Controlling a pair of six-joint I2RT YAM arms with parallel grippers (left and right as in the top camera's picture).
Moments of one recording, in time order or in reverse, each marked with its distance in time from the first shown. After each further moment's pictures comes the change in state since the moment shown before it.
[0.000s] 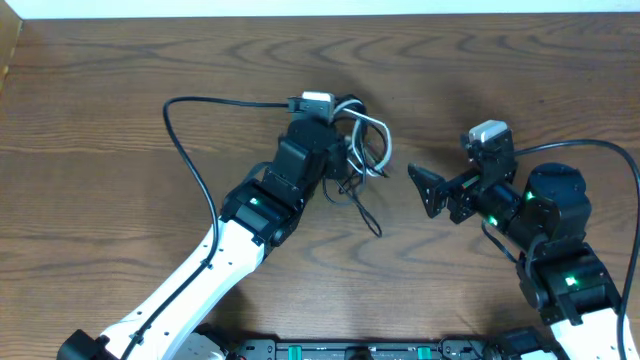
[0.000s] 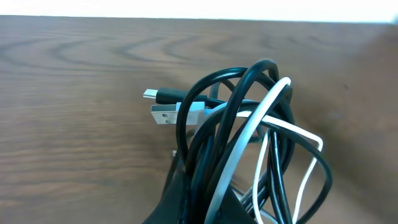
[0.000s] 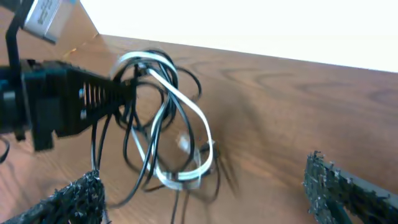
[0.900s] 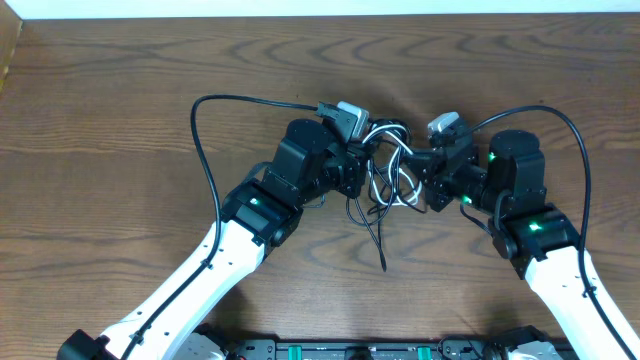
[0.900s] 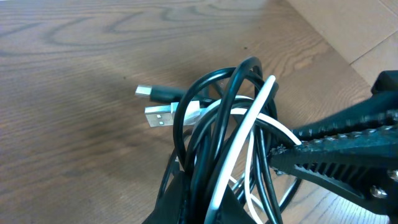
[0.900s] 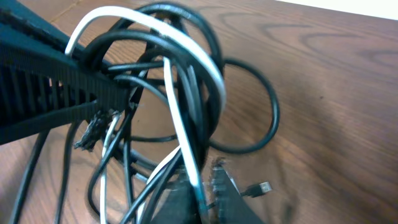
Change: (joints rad) left arm 0.000 0.000 0.000 0.032 0.385 0.082; right arm 0.000 0.282 0.000 0.082 -0.161 -0.118
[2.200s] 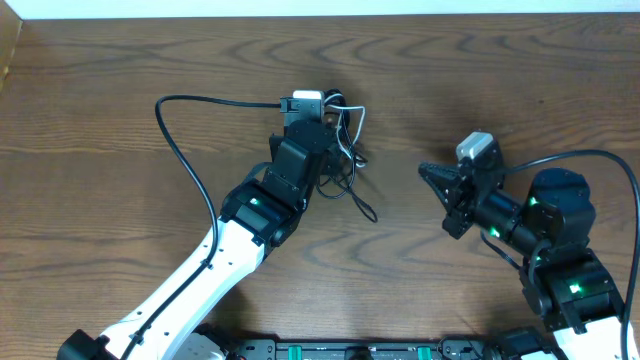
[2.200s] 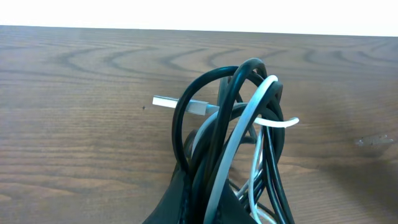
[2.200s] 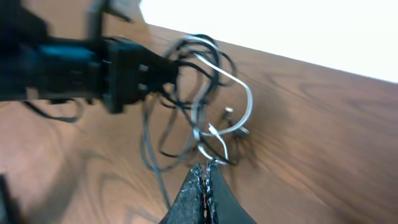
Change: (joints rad) left arm 0.000 0.000 0.000 -0.044 -0.555 -0.092; right arm 0.000 -0.319 0.000 -0.128 -0.001 0.044
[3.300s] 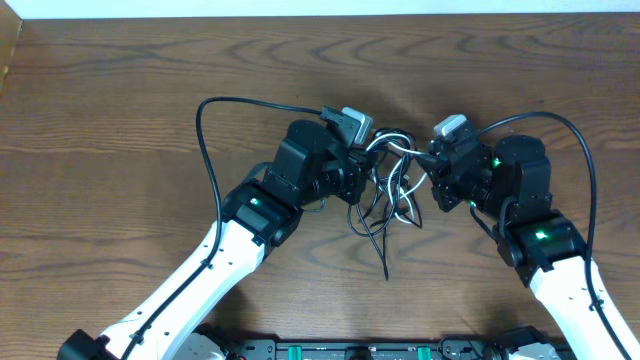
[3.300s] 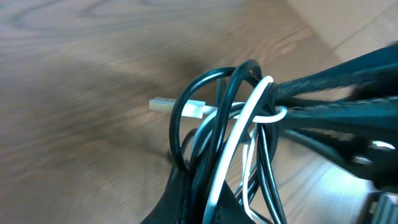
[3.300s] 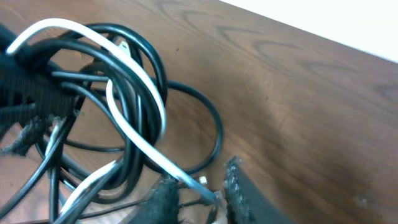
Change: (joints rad) left arm 0.000 0.000 0.000 0.019 0.640 0.107; right arm 0.000 0.268 0.000 0.076 0.174 -0.175
